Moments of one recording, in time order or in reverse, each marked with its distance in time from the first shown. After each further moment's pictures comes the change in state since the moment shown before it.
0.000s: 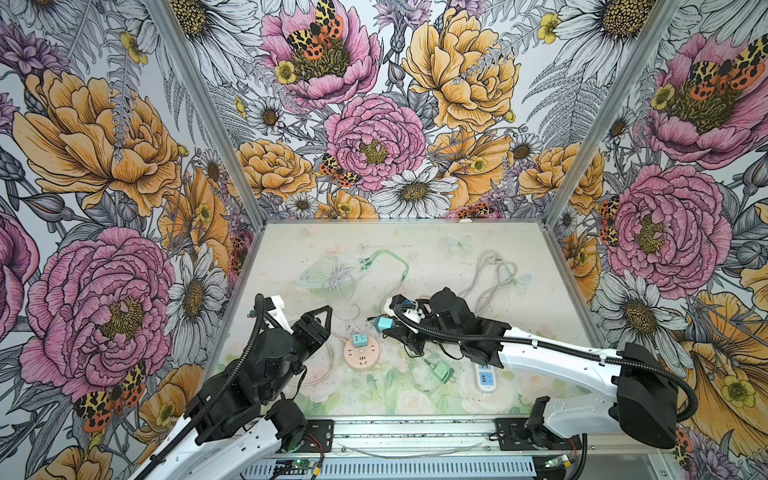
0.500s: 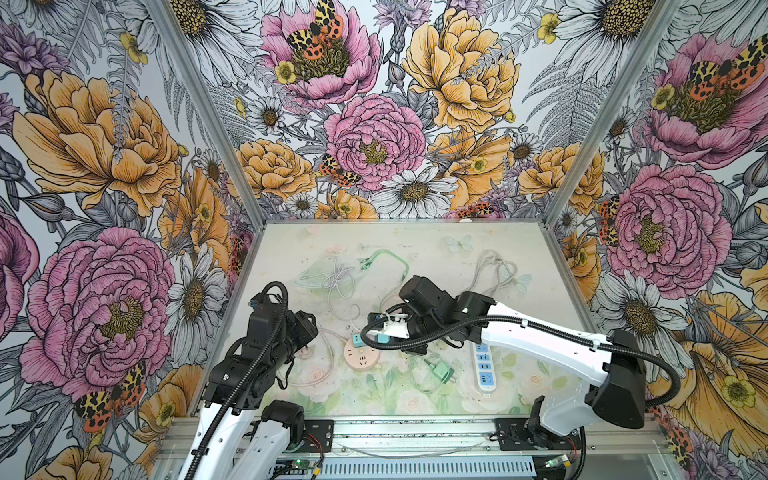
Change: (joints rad) left arm 0.589 0.156 0.008 -0.124 0.396 0.378; right arm 0.077 0.250 0.491 -0.684 0.035 -0.378
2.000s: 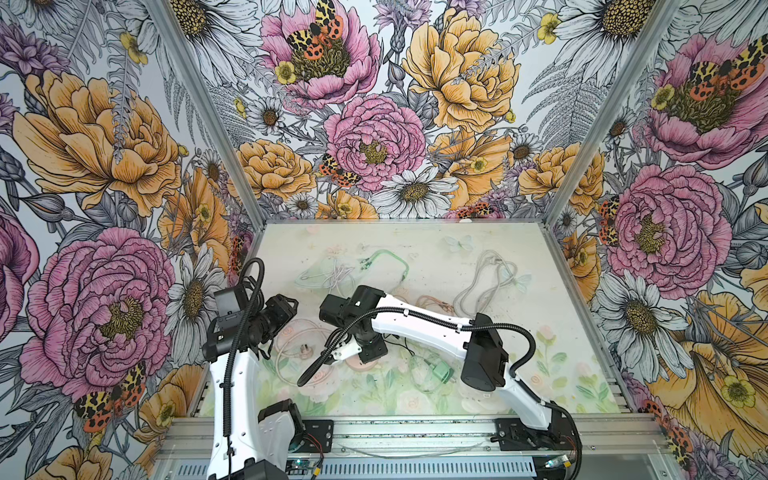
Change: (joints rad) left arm 0.578 0.293 -0.024 0.195 0.495 0.283; right arm 0.133 0.749 0.907 -0.724 0.272 -0.249
